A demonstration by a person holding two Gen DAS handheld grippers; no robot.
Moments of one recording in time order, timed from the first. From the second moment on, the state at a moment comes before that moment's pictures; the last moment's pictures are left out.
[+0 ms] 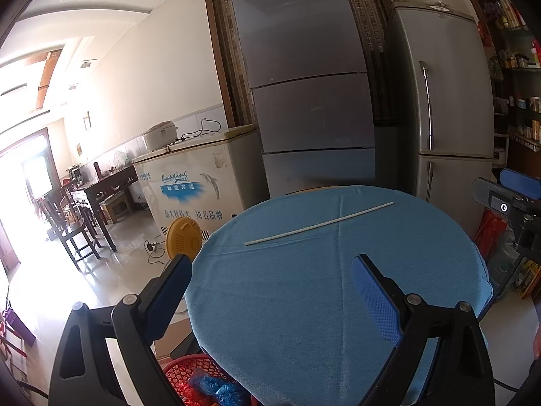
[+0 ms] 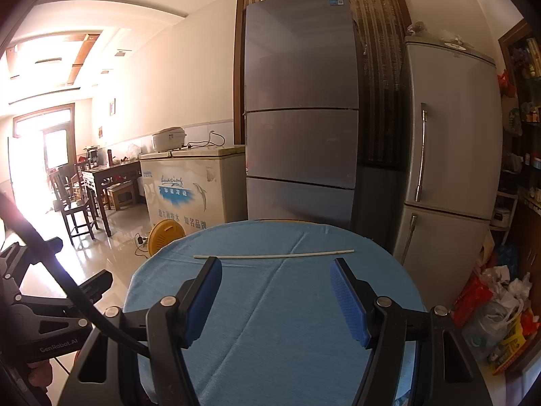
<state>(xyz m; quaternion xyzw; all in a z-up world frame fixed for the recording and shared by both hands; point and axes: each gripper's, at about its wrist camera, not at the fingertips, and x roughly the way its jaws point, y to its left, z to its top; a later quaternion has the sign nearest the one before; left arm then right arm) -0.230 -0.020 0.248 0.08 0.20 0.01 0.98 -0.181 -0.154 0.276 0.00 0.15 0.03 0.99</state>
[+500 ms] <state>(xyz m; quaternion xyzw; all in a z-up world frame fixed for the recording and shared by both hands) -0.228 -0.014 0.245 0.08 0.20 0.01 0.98 -0.170 -0.139 0.274 0.00 0.15 0.04 0.99</state>
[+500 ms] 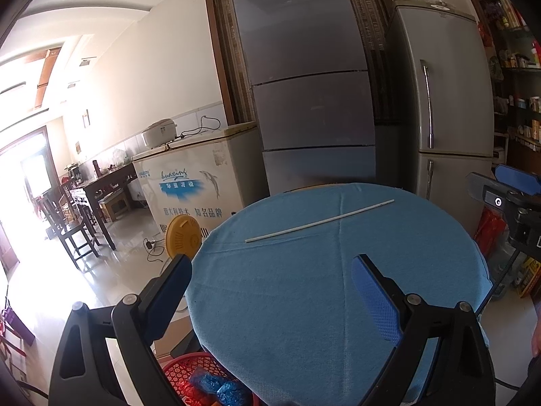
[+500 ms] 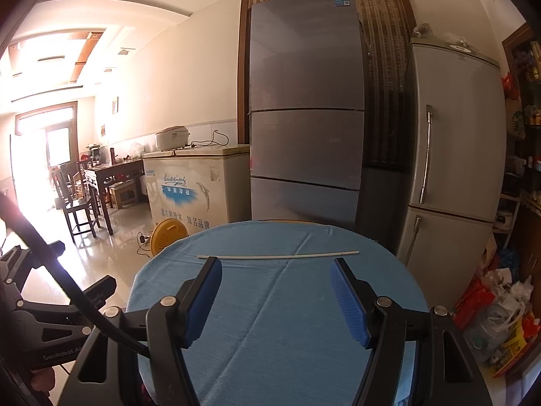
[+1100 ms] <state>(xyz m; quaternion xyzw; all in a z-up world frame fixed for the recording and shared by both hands) -0.213 -0.019 0.242 0.09 0.21 0.01 0.97 -0.151 -0.148 0.271 0.02 0.16 0.04 0.99</state>
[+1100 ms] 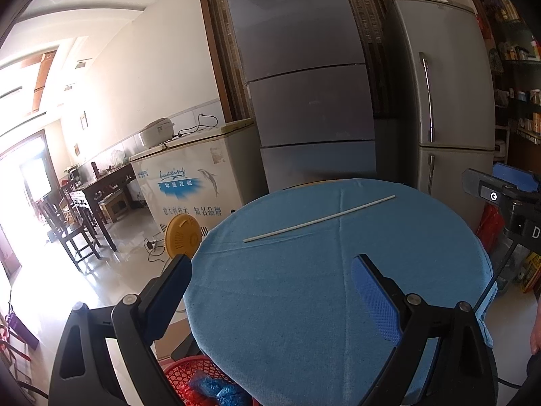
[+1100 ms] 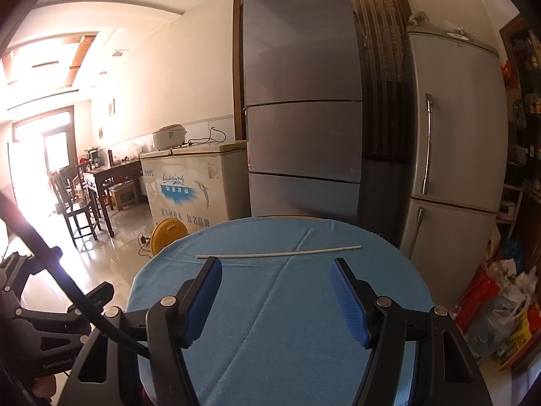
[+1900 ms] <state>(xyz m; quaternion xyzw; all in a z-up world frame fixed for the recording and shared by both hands) -0.155 -0.043 0.238 0.10 0.25 -0.02 0.96 -0.092 -0.192 0.261 0.06 0.21 0.01 0.98</state>
